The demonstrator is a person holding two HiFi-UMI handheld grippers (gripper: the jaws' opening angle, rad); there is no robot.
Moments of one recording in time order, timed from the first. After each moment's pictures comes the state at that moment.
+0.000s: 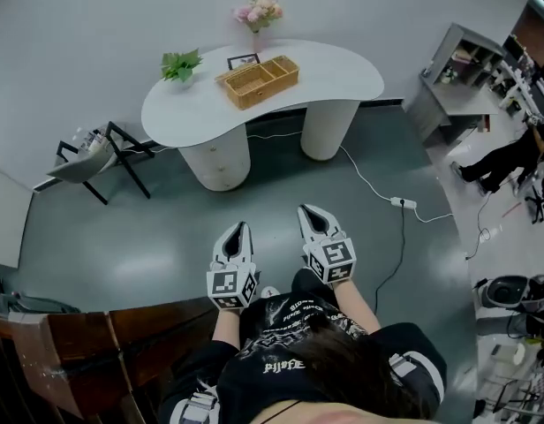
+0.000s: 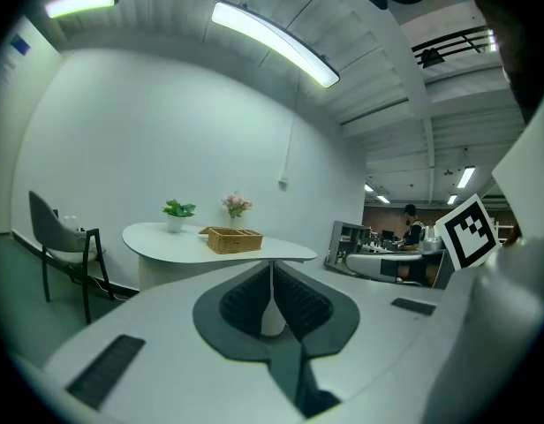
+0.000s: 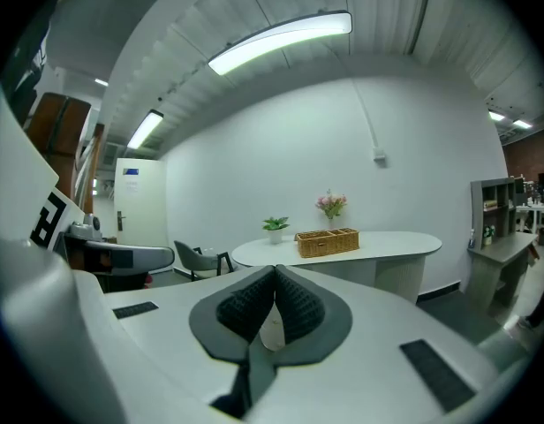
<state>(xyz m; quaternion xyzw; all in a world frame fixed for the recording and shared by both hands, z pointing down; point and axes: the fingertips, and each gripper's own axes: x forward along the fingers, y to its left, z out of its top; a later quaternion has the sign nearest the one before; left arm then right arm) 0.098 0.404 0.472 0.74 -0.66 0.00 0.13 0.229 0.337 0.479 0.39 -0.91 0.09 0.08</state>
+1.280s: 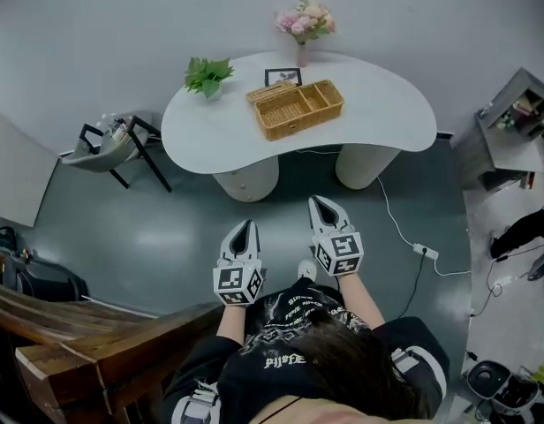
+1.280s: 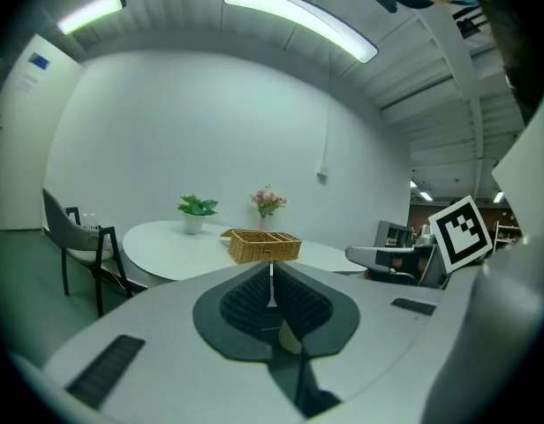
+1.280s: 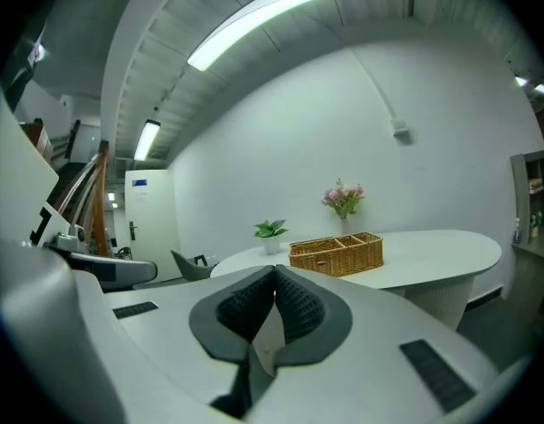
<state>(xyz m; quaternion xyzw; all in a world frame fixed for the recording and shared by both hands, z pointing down) 0.055 0.196 0.492 0.66 -0.73 0.00 0.15 0.175 0.084 0.492 0.32 -0.94 0.10 0.06</state>
